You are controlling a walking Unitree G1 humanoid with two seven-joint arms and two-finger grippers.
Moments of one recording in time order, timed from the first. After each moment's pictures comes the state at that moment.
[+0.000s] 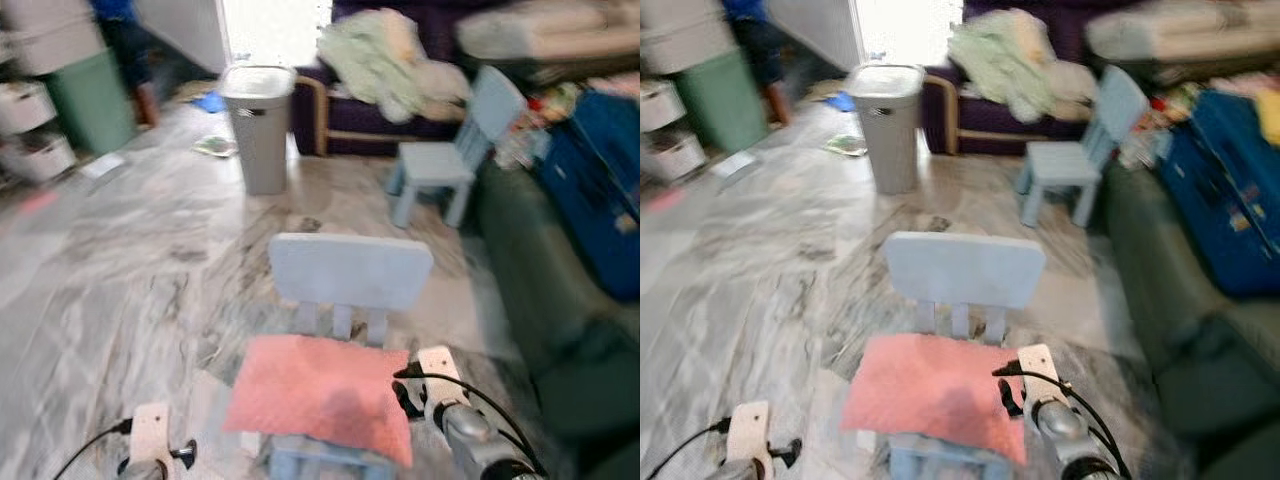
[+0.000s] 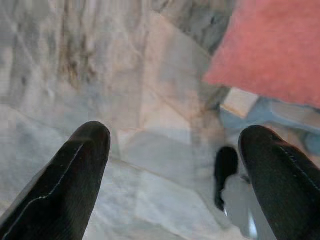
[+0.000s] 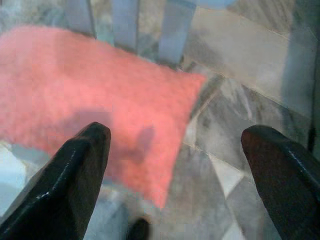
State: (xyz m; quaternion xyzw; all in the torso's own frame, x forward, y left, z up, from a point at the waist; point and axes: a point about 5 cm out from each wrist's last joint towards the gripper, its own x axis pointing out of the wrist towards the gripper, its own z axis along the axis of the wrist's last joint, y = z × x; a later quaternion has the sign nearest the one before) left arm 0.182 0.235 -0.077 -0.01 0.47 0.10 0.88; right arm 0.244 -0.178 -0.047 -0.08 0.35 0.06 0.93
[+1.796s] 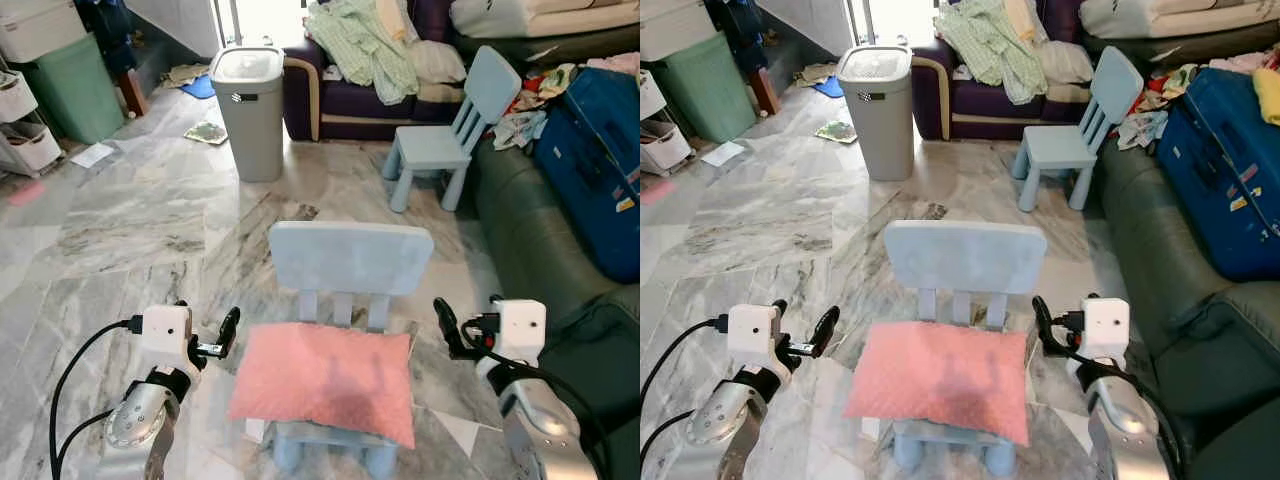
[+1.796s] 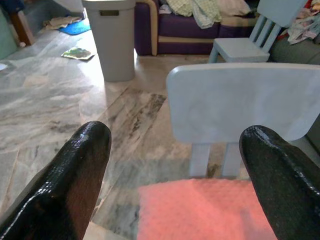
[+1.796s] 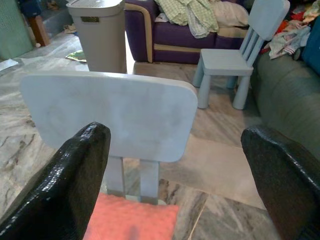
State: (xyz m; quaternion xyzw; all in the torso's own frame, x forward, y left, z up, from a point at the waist) left arm 0.238 0.185 0.070 -0.01 0.08 -0.08 0.99; right arm 0.246 -0.204 0.076 -0.01 0.06 0.03 1.00
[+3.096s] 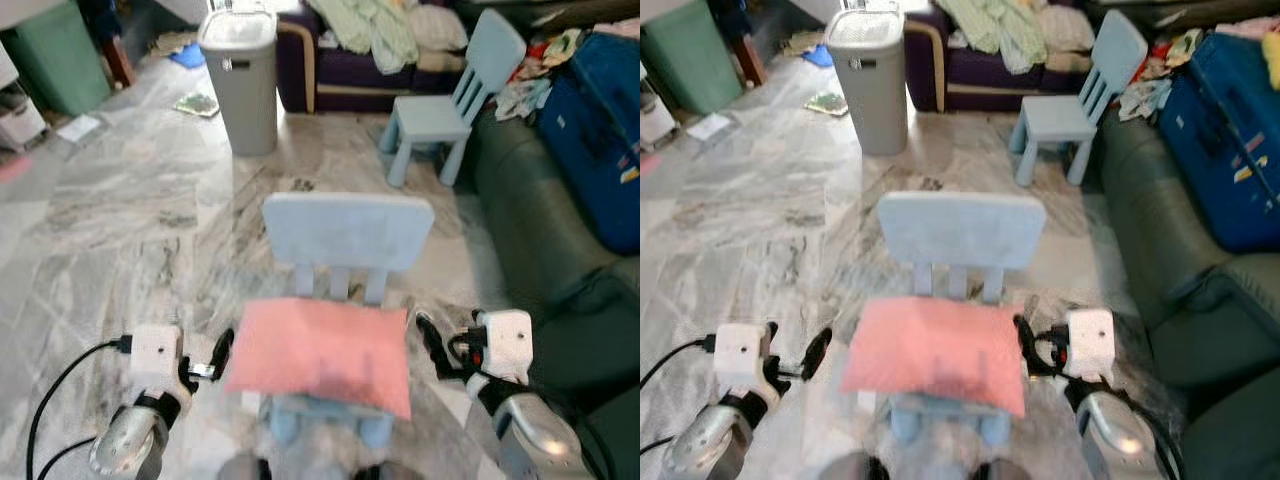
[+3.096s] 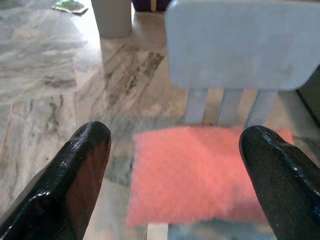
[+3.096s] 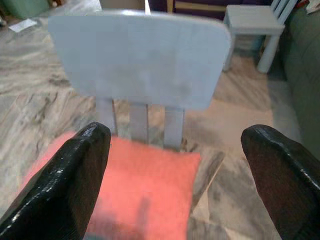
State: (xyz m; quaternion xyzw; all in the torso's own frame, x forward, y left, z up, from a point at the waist) left arm 0.208 0.190 0.067 -0.02 0.13 -0.07 0.99; right arm 0.225 -0.182 0.083 0.00 0.10 0.08 0.99
